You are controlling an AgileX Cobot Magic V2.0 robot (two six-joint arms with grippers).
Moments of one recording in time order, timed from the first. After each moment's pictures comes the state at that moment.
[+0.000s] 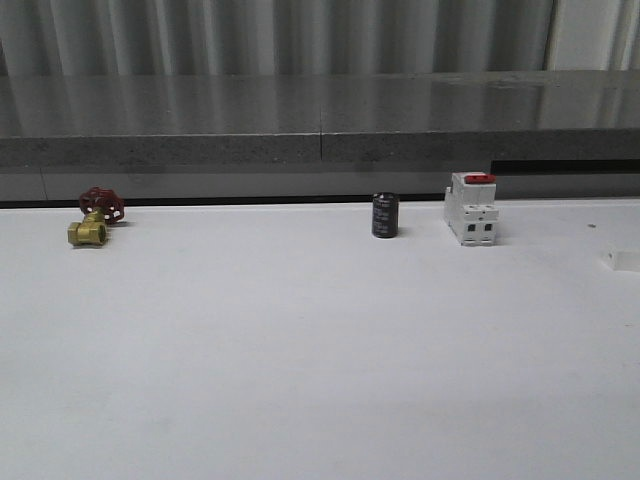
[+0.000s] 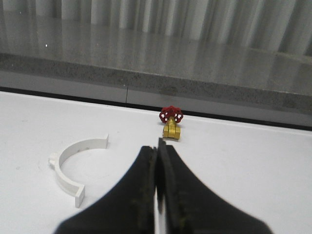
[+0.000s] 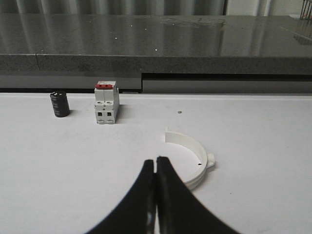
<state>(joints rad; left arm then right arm) -0.03 0.01 -0.05 0.03 0.21 -0.21 0.01 -0.01 0.03 -0.03 0.13 0.03</state>
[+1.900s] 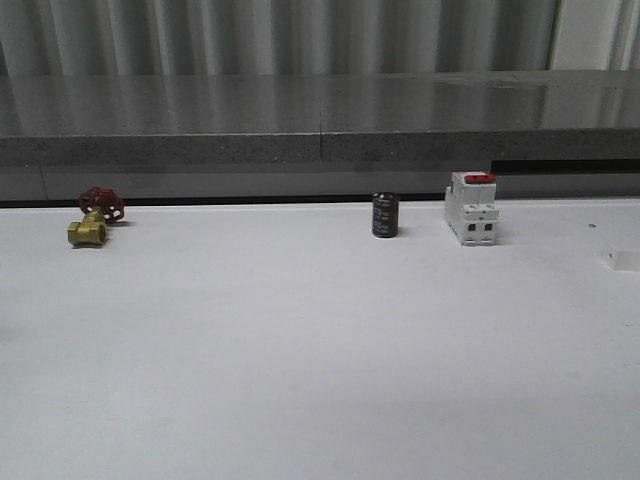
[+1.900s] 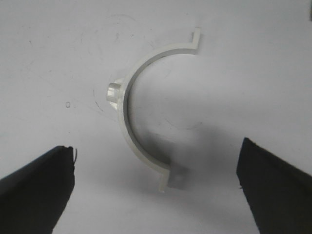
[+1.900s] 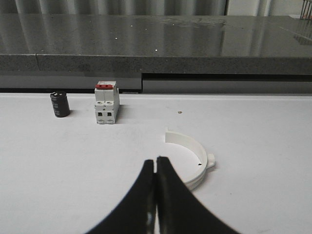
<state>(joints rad) 0.21 1.65 -1.18 0.04 0.79 0.01 0.01 -0.01 0.03 -0.03 0.13 0.03</state>
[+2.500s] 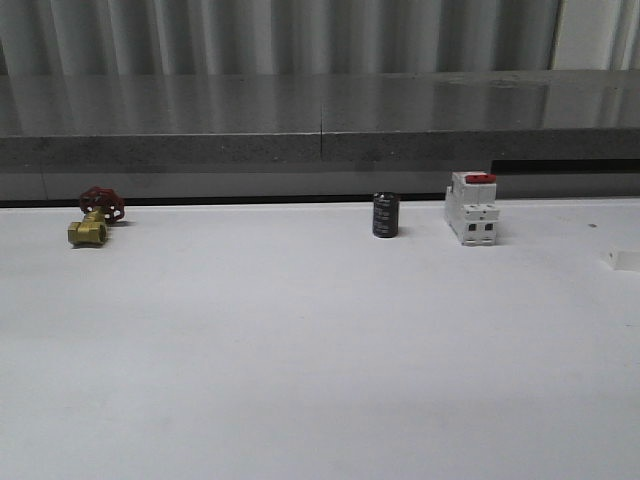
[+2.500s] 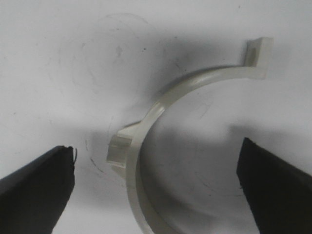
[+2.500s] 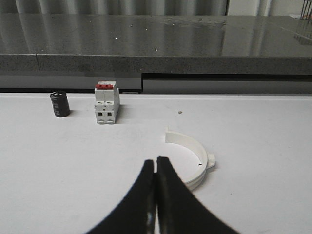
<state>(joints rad) 0.24 1.97 -1.34 0.03 0.76 0.09 0.01 -0.01 0.03 -0.03 0.13 0.03</state>
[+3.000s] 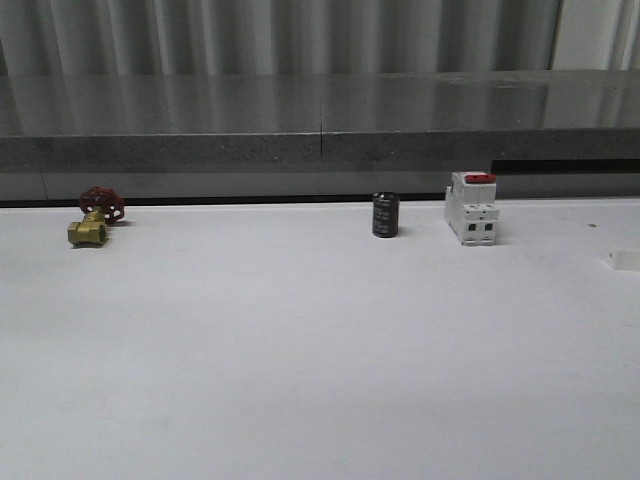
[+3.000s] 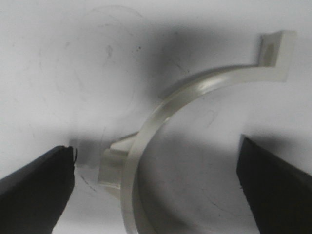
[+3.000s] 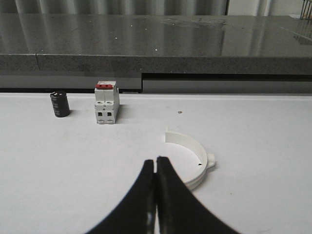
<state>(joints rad) 0.24 2.02 -1.34 0.03 0.72 0.12 0.01 -0.01 0.03 -0.03 0.13 0.03</state>
